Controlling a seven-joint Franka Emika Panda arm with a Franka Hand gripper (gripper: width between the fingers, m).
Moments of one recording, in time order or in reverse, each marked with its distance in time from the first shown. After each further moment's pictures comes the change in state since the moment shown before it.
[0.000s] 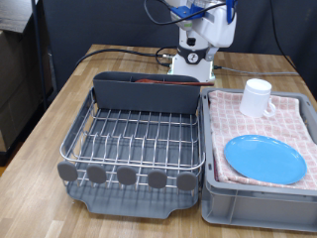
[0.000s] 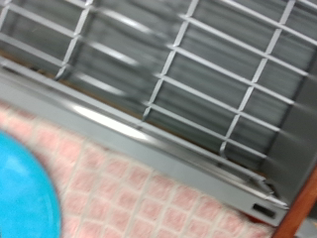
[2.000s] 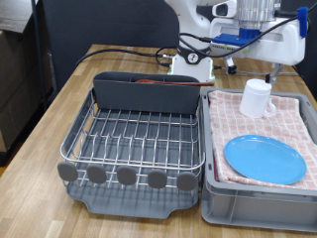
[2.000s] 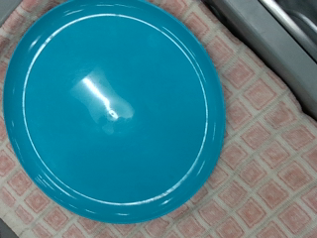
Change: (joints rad) arm 0.108 0.237 0.039 0.124 0.185 0.264 -0.346
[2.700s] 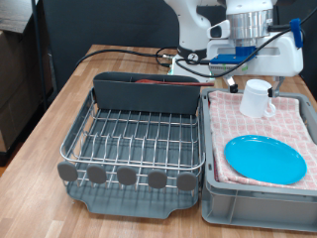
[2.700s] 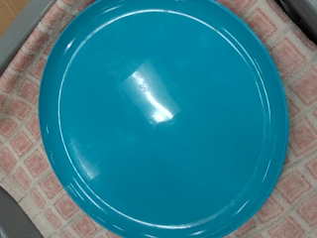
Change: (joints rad) arm 0.001 0.065 -0.001 -0.063 0.331 0.225 -0.336
